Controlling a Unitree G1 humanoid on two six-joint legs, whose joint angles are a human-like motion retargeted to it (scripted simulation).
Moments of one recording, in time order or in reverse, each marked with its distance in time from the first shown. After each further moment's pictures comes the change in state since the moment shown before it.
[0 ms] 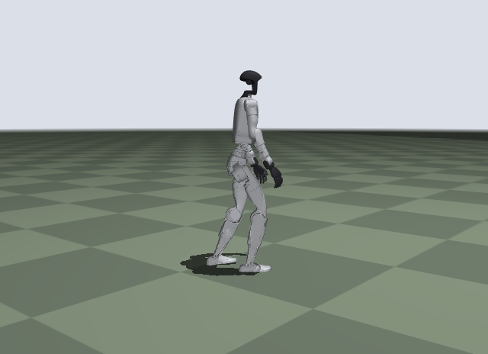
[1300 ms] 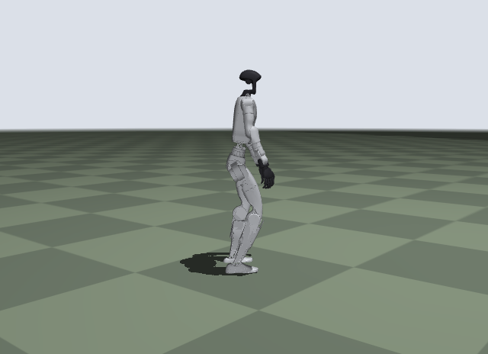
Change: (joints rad) left arm -0.070 -0.001 -0.012 -0.004 -0.006 0.089 -0.147; right arm -0.027 -0.025 -0.038 0.075 0.034 0.076 0.207; waist -0.019 -0.008 0.027; left_leg -0.103 0.028 0.060 -0.092 0.126 0.035; right_leg 0.058 -0.042 0.105 0.143 -0.101 -0.017
